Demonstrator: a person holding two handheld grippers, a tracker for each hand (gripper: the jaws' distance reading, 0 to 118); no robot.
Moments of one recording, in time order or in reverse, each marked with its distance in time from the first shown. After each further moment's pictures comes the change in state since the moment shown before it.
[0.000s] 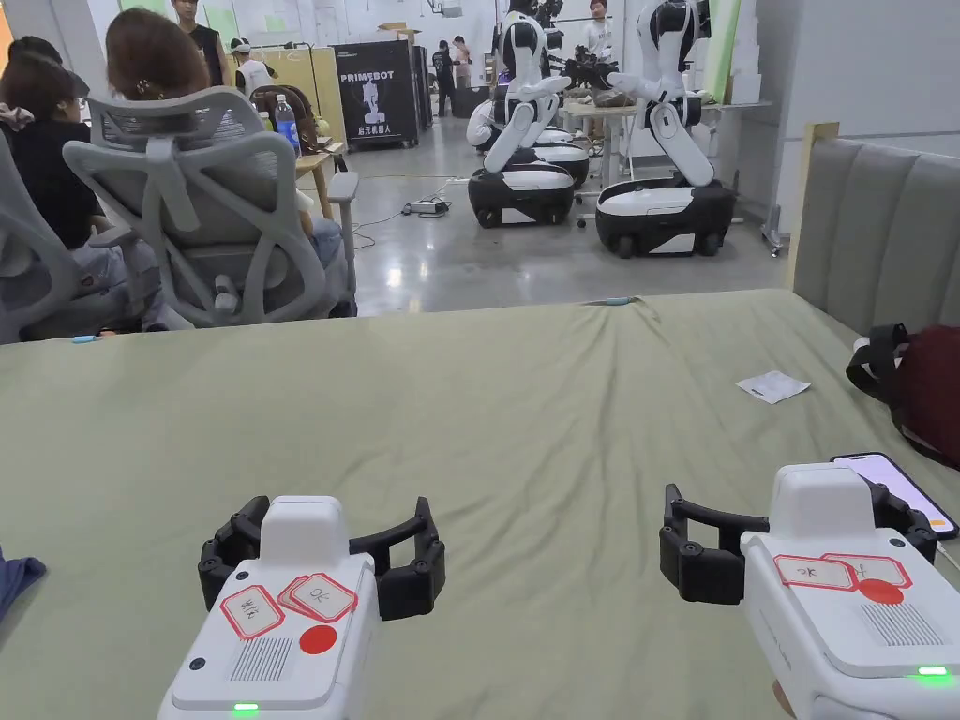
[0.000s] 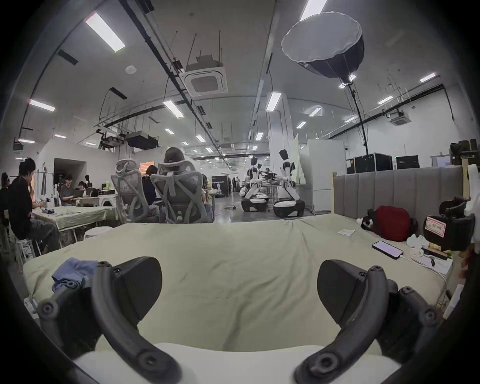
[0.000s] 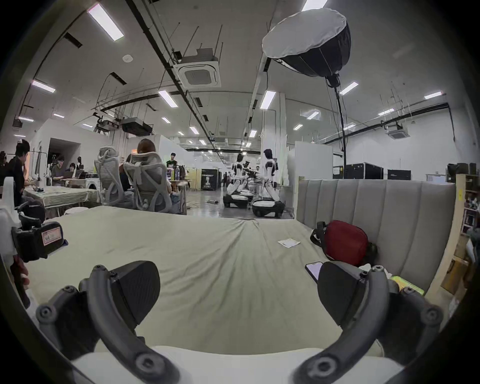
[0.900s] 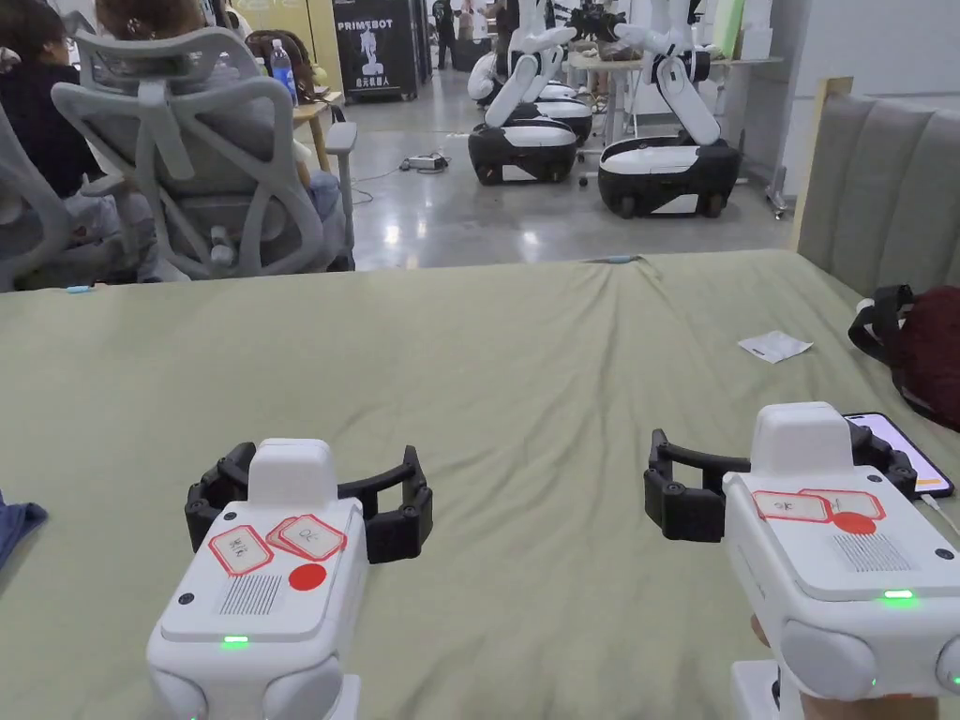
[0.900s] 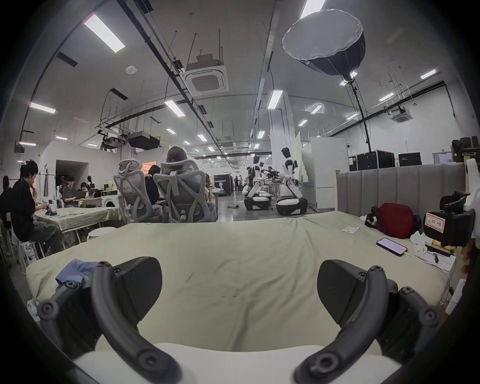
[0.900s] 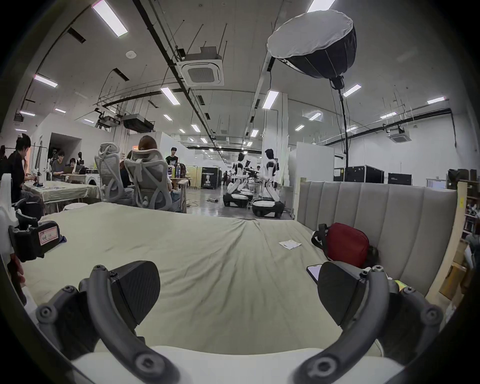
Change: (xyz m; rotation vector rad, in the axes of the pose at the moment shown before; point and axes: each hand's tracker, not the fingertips) left arm -0.011 -0.002 0.001 -0.009 0.017 -0.014; right arm -0.011 0.005 -0.006 -0.010 -0.003 0.027
